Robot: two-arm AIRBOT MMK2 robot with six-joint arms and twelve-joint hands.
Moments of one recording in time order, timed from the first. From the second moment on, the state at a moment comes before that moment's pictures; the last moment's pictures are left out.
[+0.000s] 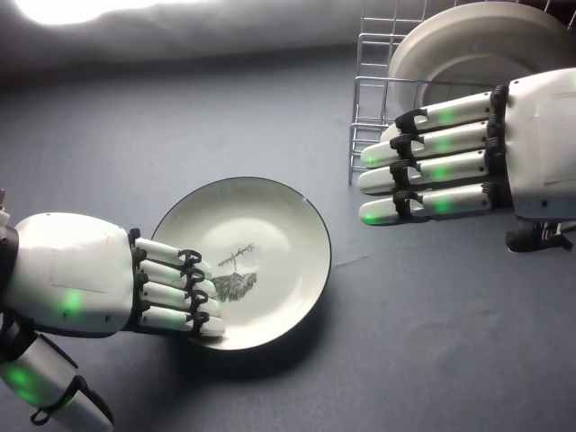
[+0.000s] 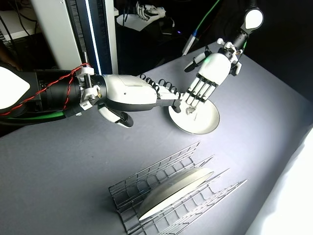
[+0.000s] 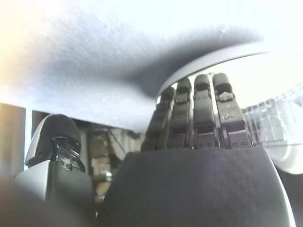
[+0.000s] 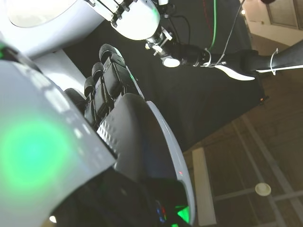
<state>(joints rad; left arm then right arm) 0.58 -0.93 1.26 1.73 -0.79 -0.14 -0.41 -0.88 1.12 -1.17 0.80 -0.40</state>
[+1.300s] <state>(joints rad) 0.49 -0.90 1.27 1.87 -0.73 -0.09 -0.43 -0.88 1.12 -1.17 0.81 -0.42</state>
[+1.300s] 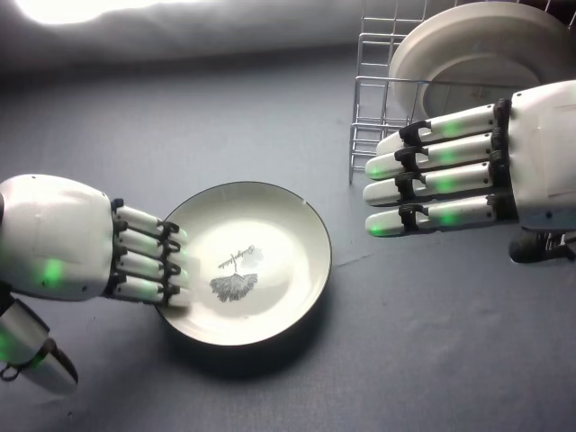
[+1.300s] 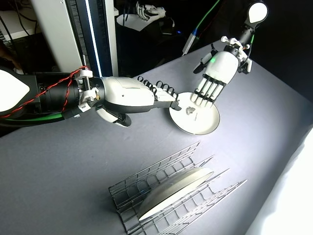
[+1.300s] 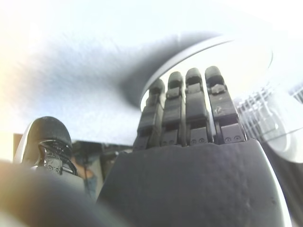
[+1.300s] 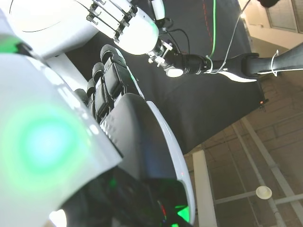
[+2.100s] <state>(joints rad) 0.50 -0.92 1.28 1.90 -0.69 -0.08 -0.45 -0.87 1.12 -1.17 0.84 -0.42</state>
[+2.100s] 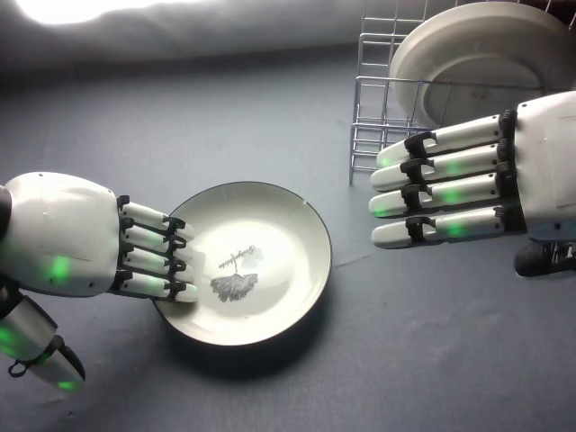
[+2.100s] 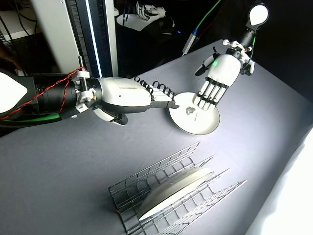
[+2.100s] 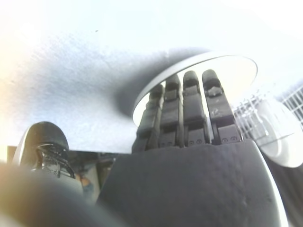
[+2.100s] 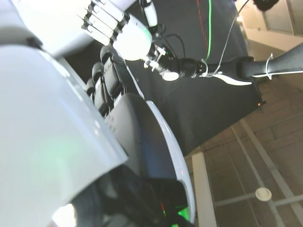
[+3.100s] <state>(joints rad) 0.51 -0.91 1.24 1.93 -0.67 -0.12 -0.47 -0.86 1.10 -1.17 0.84 -0.42</state>
